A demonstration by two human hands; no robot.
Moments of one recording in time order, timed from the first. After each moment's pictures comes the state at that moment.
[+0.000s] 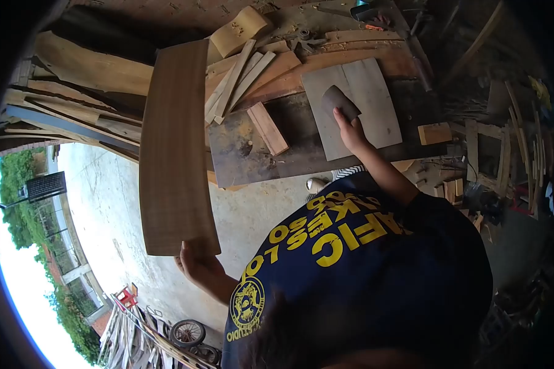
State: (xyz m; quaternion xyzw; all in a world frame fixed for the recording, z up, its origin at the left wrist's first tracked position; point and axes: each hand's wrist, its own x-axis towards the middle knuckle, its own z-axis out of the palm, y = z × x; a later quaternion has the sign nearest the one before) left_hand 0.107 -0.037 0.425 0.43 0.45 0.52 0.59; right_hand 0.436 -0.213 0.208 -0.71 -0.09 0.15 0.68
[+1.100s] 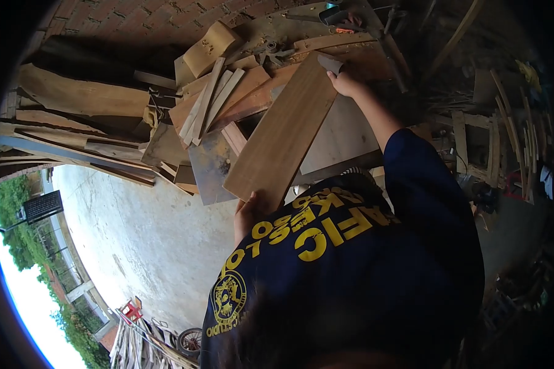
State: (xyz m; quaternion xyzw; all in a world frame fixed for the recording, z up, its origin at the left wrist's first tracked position) left_hand 0.251 -0.103 0.351 0.26 0.51 0.07 0.82; right_hand 0.619 -0.238 0.212 -0.94 -0.21 0.20 0.16
